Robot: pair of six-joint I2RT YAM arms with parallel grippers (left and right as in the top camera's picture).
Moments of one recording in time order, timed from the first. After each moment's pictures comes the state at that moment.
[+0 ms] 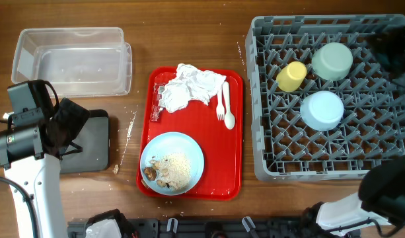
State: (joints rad) left arm 0.31 1.15 1.14 -1.14 -0.13 -0.72; right arm -0.46 1.74 1.68 -0.88 -0.52 0.40
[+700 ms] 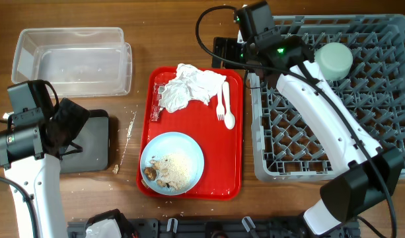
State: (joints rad) left arm 0.31 1.15 1.14 -1.14 -0.13 -0.72; right arm 0.44 1.77 1.68 -0.84 0.03 0.44
